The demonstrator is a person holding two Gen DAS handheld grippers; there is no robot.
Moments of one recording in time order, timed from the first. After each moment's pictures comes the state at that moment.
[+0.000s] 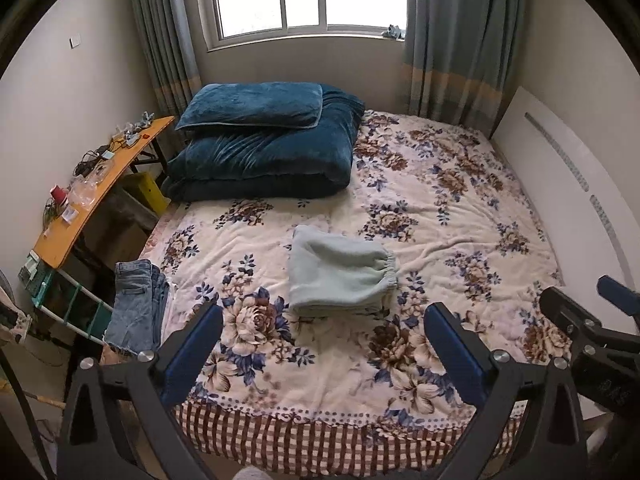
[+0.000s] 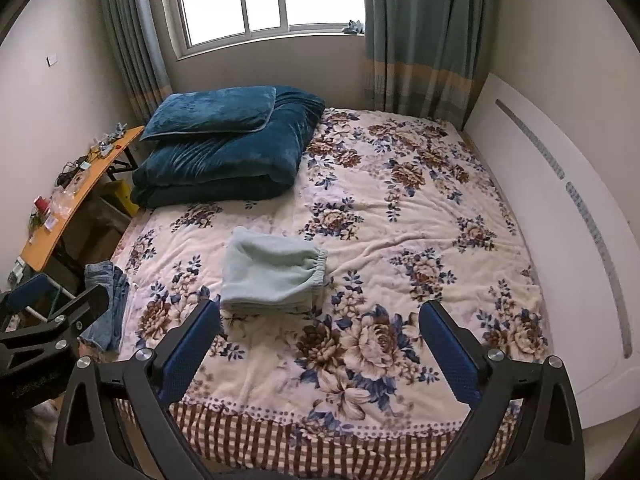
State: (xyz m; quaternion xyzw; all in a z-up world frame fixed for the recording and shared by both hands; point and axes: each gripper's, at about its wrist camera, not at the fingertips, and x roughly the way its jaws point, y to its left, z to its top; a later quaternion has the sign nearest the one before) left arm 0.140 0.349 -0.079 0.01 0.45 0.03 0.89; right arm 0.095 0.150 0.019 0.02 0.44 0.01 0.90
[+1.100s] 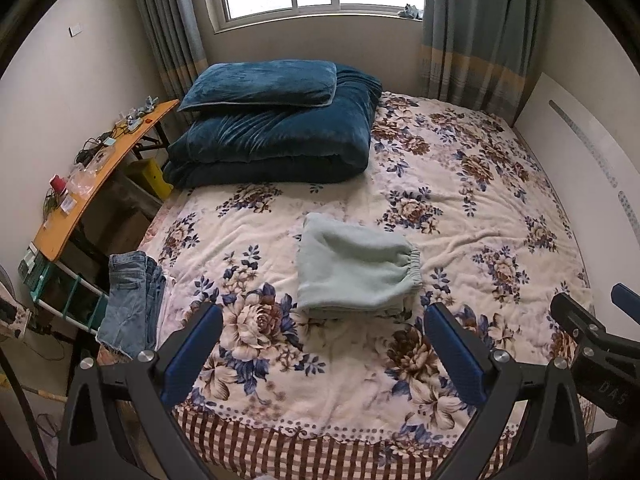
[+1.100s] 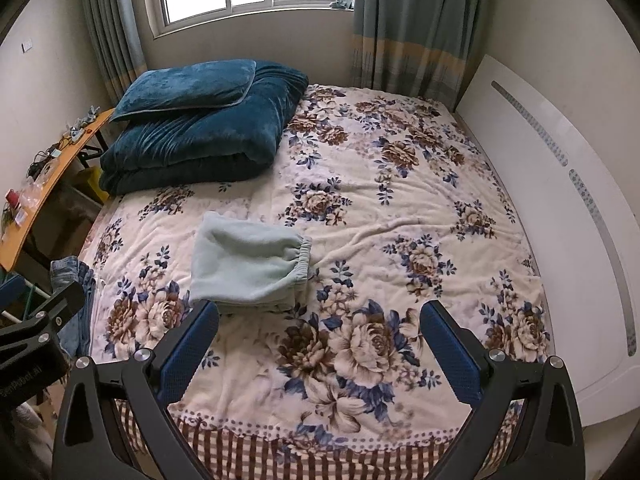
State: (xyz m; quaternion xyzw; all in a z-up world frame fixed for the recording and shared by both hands) left arm 0.193 0.357 -0.142 0.01 0.47 0.05 0.88; right arm 0.167 0.160 -0.080 0.00 0.47 -0.03 0.88
